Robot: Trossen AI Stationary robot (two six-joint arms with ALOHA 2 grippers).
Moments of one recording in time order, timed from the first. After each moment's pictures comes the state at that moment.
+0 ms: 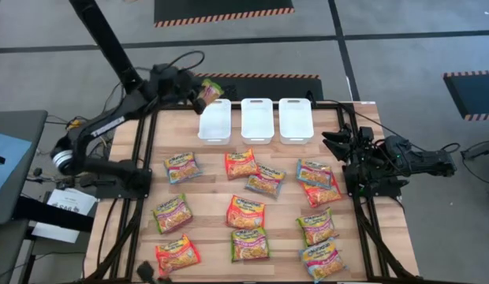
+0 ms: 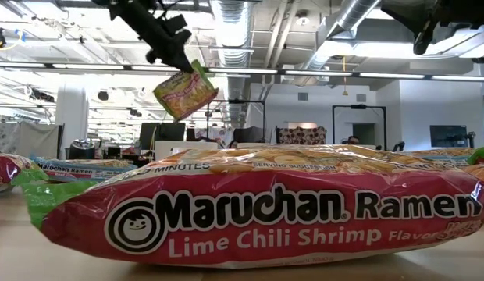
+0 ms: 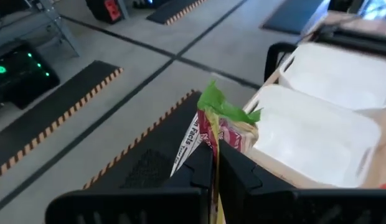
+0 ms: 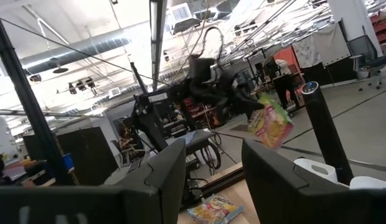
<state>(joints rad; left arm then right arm) 0.76 1.26 1.14 -0.27 -0.07 0.18 0.06 0.17 0.29 0.22 0.34 0.30</state>
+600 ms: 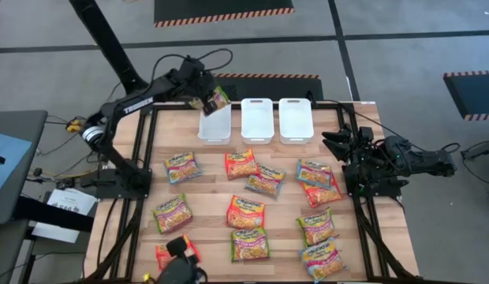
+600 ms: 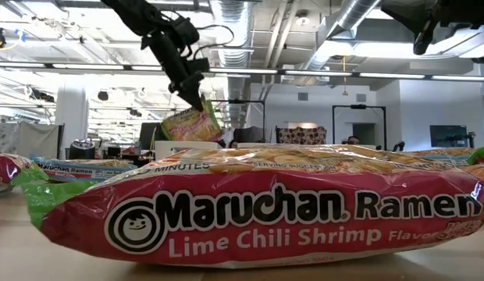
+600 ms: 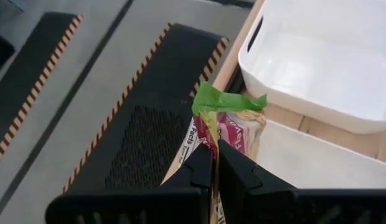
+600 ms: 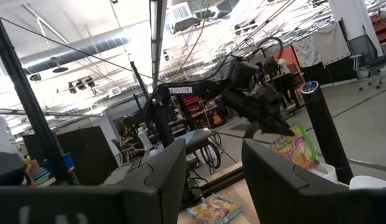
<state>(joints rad) 0.80 1.61 1.33 -0.44 -0.02 0.39 0.06 0.17 0.29 0.21 0.34 0.31</state>
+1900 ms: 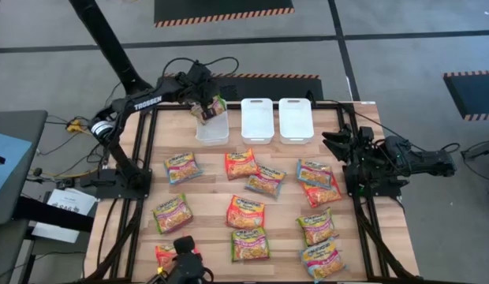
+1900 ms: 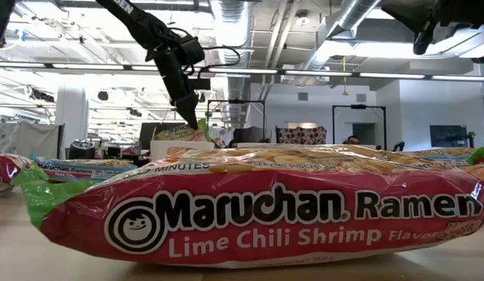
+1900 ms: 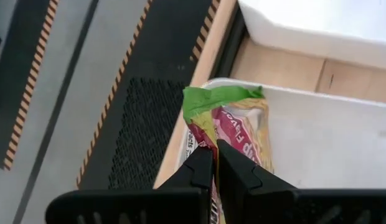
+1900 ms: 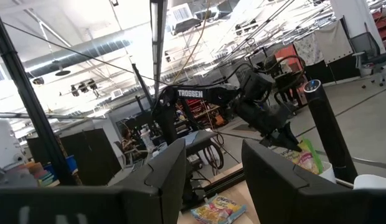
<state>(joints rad) 0.79 1.70 1.33 -0.48 -0.08 0.53 0.06 0.17 0.29 0.22 0.34 0.32</state>
